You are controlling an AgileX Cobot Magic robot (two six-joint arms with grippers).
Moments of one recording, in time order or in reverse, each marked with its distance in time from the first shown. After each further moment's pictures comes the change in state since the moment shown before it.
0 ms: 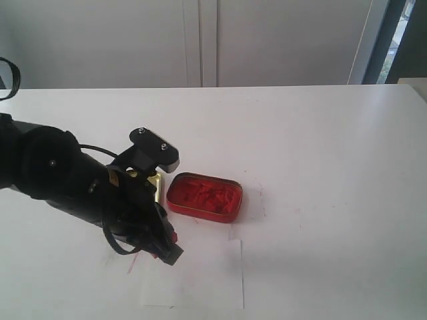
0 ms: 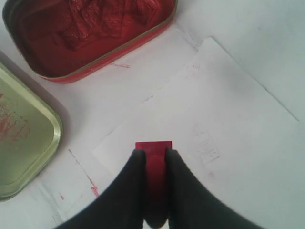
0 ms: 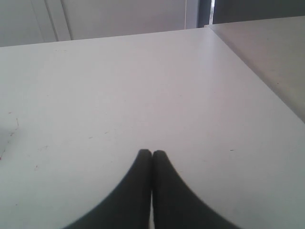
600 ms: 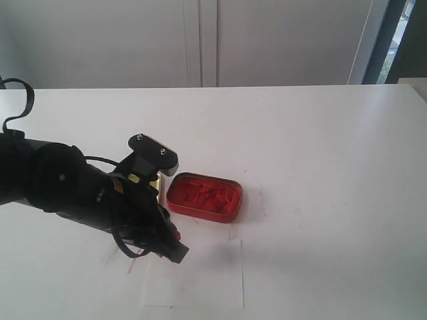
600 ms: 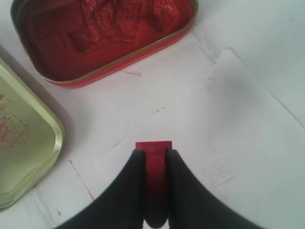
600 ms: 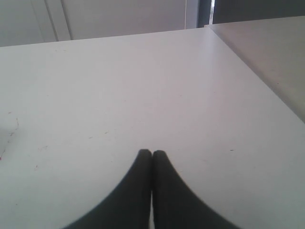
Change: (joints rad) left arm 0.000 0.045 0.032 -0.043 -0.121 -0.009; right arm 0.000 0.000 0.000 0.000 0.000 0.000
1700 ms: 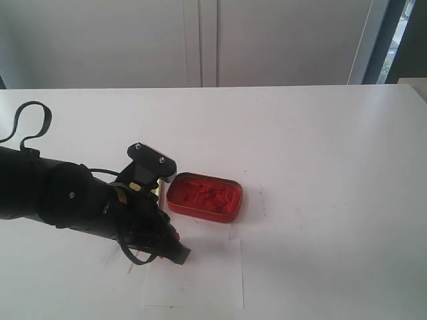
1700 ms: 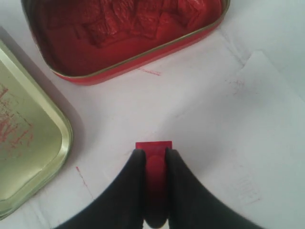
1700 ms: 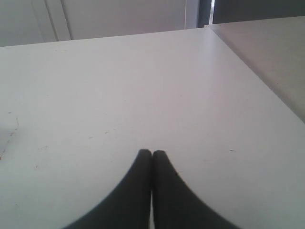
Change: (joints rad) left arm 0.000 0.063 0.033 -0.001 -0.127 -0.037; right arm 0.000 0.000 0.000 0.000 0.000 0.000
